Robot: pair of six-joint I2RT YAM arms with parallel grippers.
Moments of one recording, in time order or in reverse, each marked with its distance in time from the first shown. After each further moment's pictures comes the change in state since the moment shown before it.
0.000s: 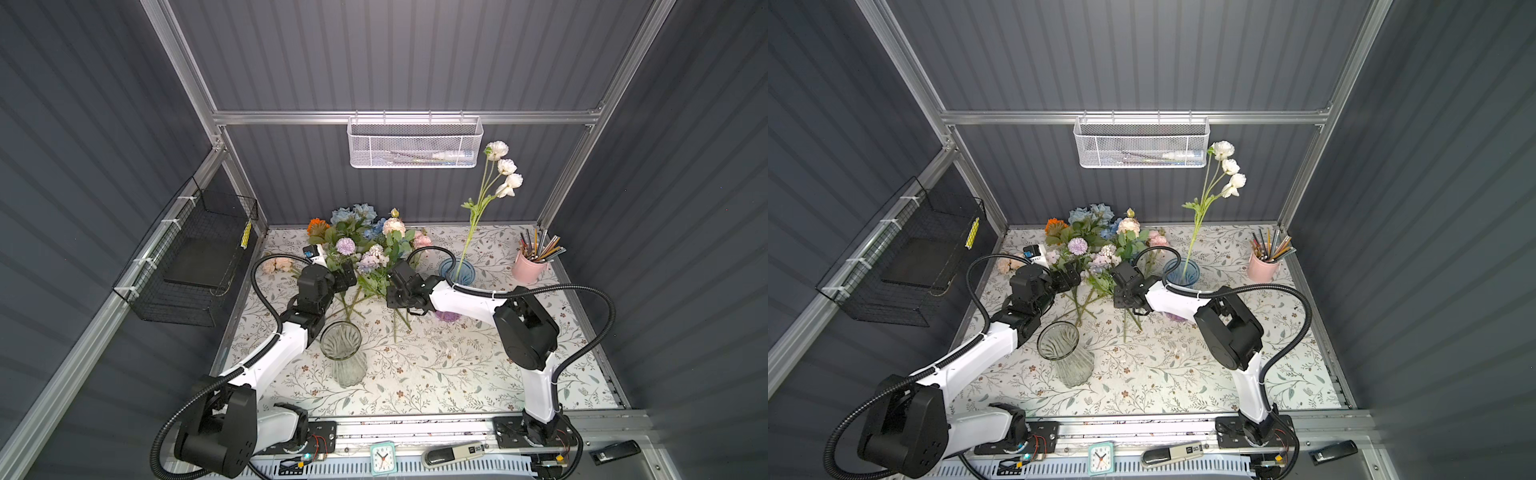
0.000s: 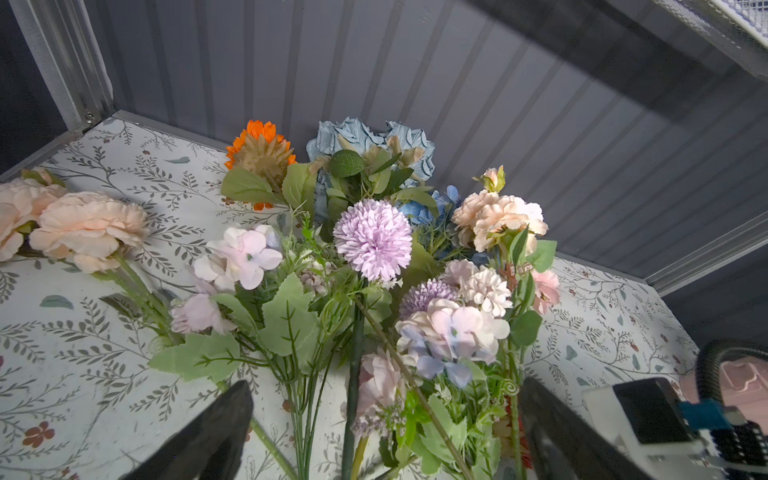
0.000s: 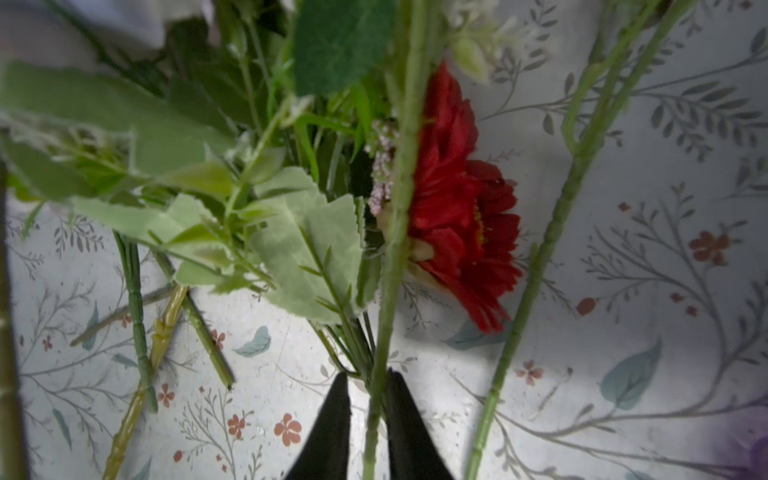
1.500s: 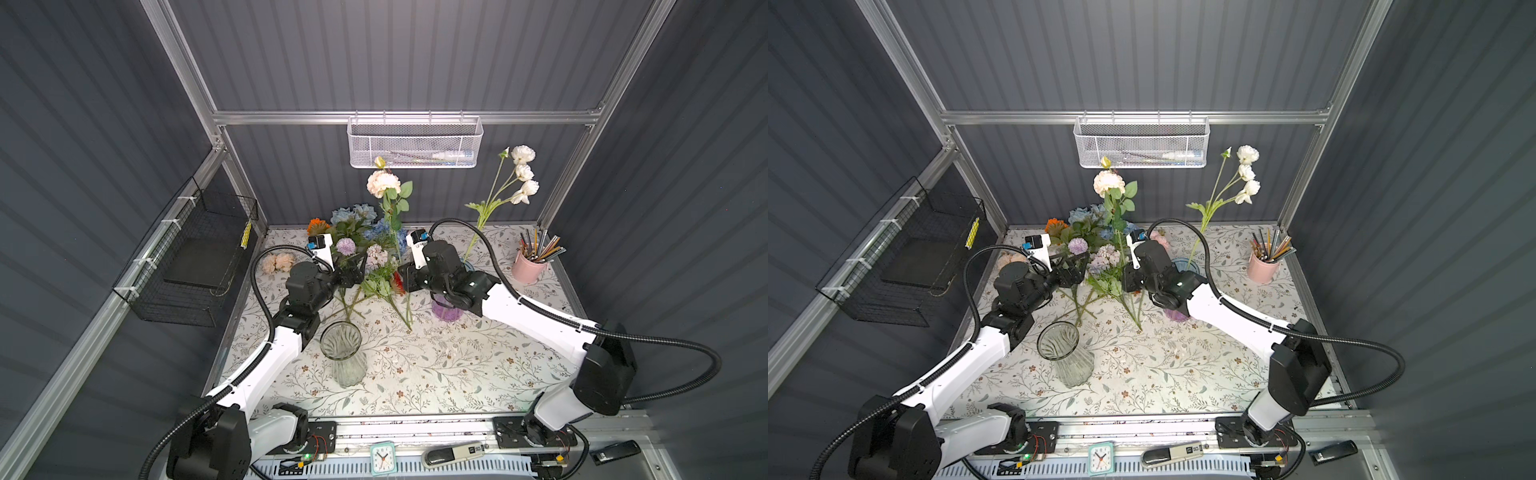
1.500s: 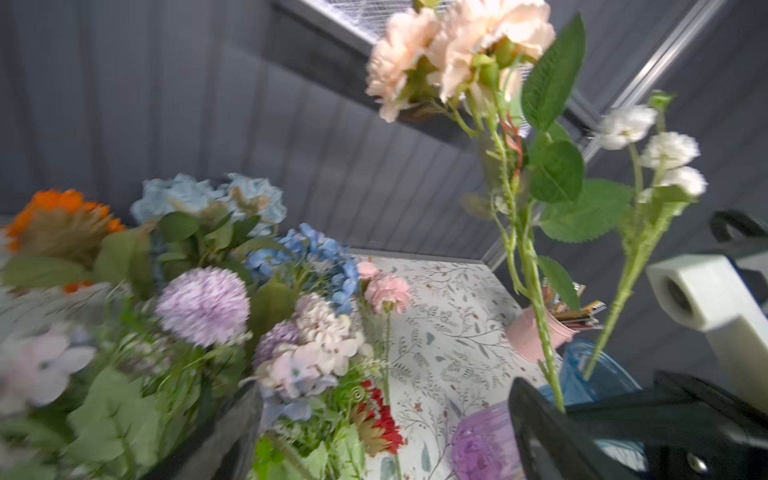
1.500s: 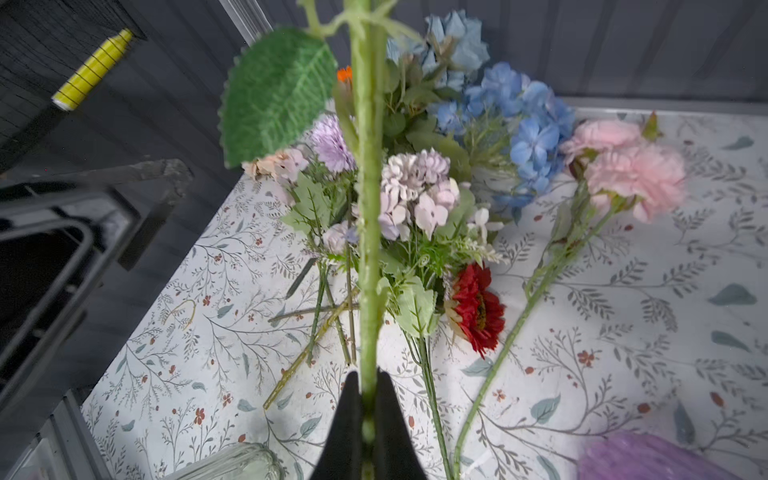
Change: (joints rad) left arm 0.000 -0.089 0.039 0.126 0.416 0.011; right arm -0.026 -0.484 -0.143 0.110 -0.094 -0.254
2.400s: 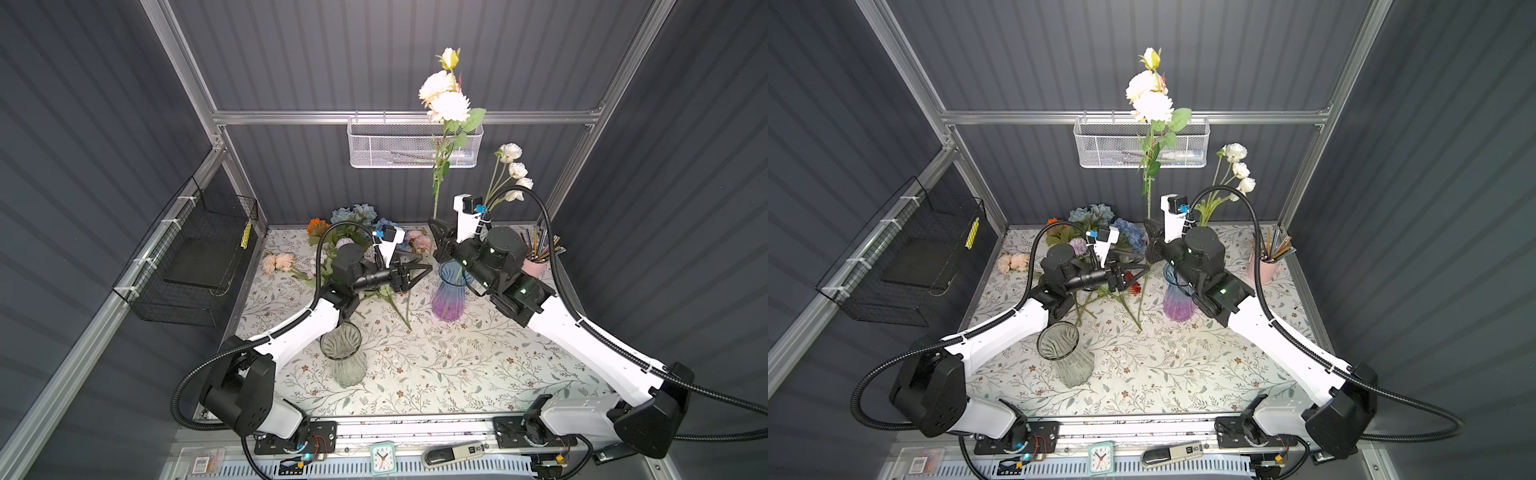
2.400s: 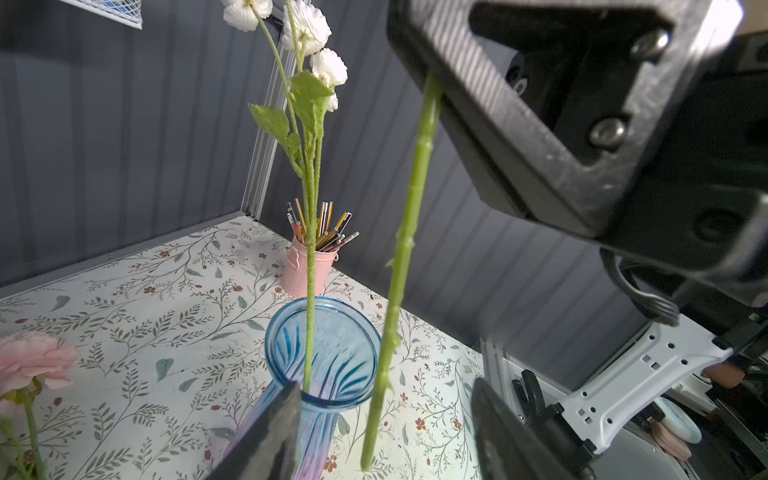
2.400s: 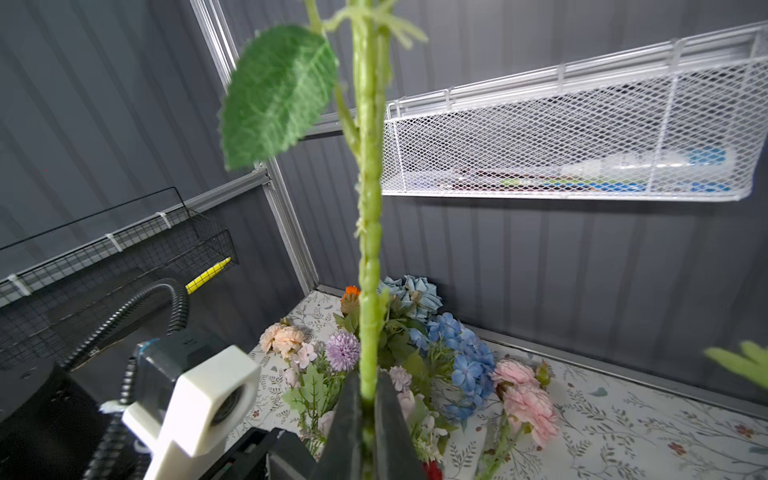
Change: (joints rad) left arm -0.273 0.320 0.274 0.158 0.479 0.004; right arm -0.084 -0.272 -0.077 0.330 0.045 -0.173
